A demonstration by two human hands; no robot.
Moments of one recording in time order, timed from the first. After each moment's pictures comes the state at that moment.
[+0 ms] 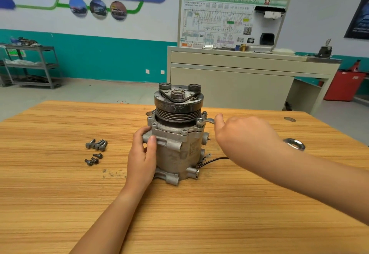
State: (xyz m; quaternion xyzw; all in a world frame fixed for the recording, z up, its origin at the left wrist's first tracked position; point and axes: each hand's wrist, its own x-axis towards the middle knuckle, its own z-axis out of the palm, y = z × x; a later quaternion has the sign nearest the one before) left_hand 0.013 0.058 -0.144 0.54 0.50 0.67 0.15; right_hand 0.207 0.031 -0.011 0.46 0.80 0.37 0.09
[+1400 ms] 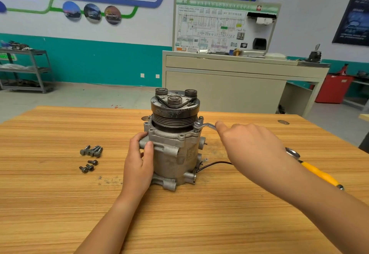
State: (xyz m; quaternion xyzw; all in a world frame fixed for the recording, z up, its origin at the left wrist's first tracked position) left_hand 0.012 0.057 -0.145 0.54 0.50 0.66 0.16; right_hand 0.208 0.015 -0.007 0.56 0.79 0.24 0.01
